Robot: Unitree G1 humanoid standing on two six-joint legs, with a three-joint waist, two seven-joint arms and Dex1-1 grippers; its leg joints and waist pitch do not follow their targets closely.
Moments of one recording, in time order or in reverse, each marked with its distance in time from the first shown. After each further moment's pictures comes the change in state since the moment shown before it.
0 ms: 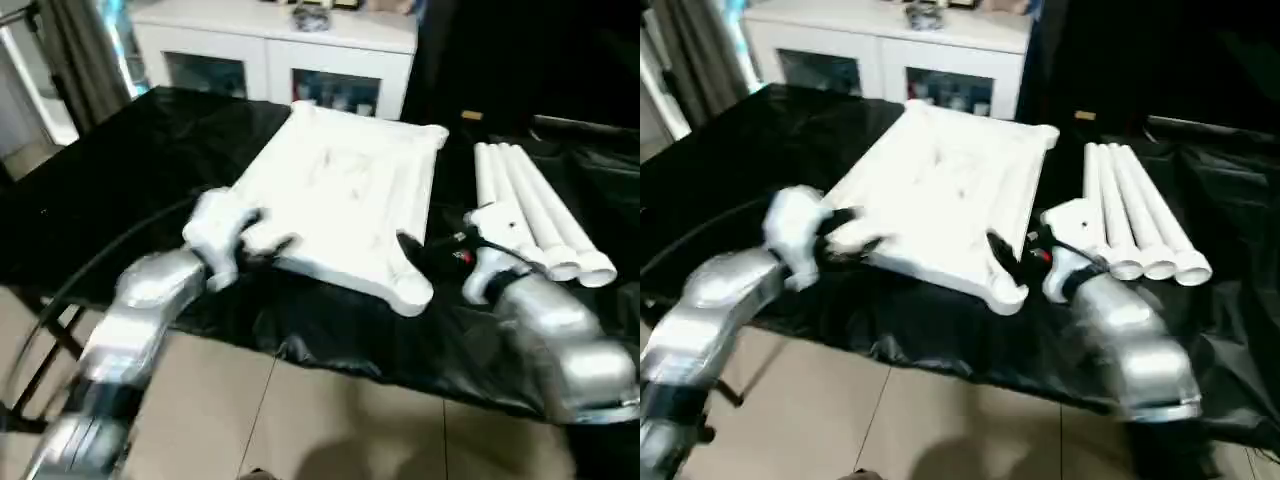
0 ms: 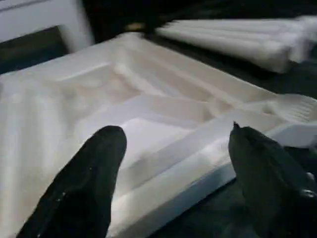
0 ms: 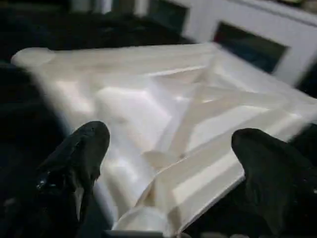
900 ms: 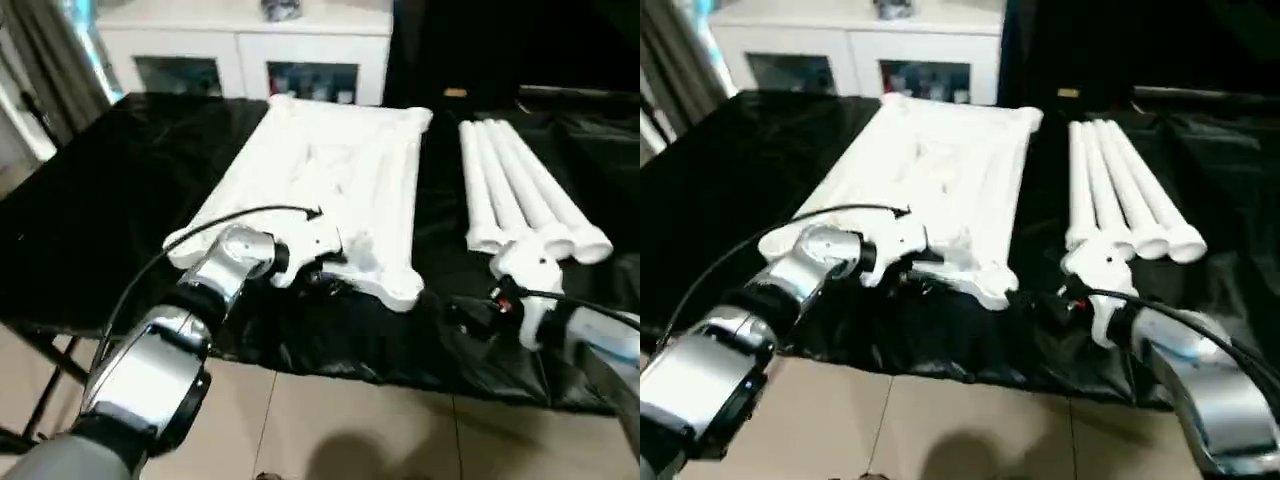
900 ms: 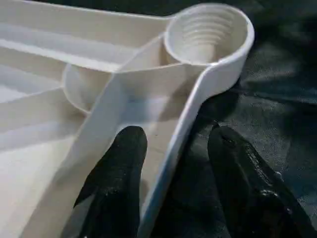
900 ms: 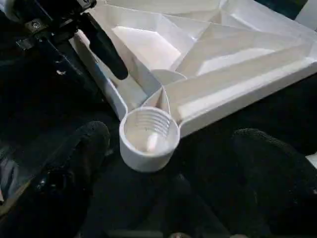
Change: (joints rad) left arm -0.419 -0.151 -0.200 0.843 0.227 -0.386 -0.249; right arm 0.200 -0.180 -0.042 -0.235 0.044 0.118 0.102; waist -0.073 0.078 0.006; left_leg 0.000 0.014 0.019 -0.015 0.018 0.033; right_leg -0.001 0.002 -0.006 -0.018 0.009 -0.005
